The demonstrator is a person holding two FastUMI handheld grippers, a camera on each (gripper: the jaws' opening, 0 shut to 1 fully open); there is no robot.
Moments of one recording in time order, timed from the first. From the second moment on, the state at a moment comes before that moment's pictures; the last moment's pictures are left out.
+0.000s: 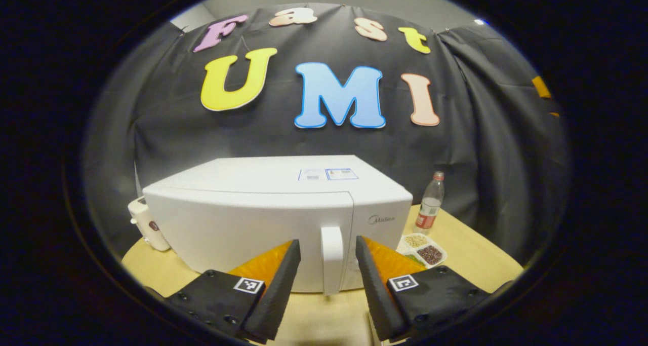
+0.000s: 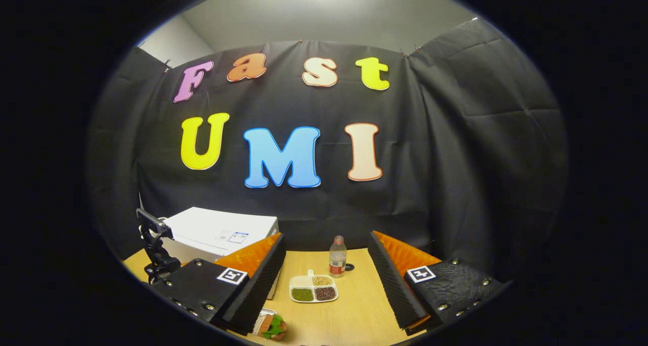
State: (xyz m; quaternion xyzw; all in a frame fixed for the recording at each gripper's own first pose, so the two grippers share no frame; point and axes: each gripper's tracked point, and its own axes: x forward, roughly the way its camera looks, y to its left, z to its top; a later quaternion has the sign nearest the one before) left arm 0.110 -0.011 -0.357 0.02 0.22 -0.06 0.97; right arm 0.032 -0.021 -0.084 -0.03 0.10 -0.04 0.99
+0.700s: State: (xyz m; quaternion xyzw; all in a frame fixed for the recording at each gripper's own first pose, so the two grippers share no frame) left arm 0.112 -0.018 -0.379 0.02 0.27 -0.09 0.96; right arm 0.029 -0.011 -0.091 -0.02 0.11 -0.05 0.99
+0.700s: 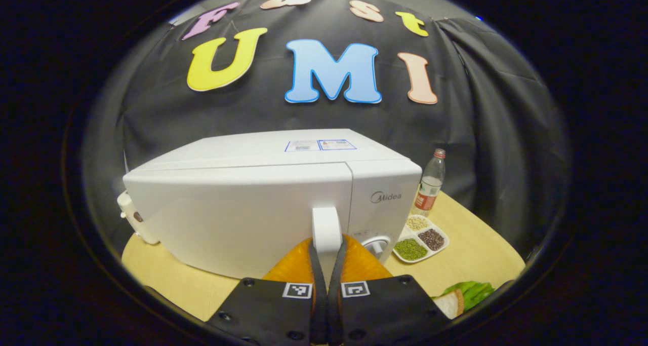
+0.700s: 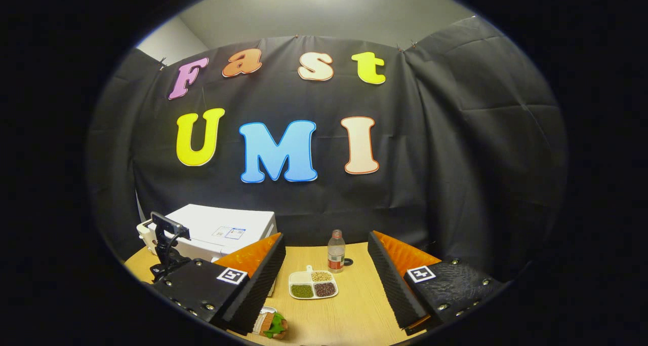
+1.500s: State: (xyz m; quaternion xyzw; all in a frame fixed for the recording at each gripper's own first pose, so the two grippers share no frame) left arm -0.059 0.060 -0.344 0.06 0.29 -0.19 0.93; right arm 0.006 0.060 -0.102 -0.01 0.12 -0.01 0.99
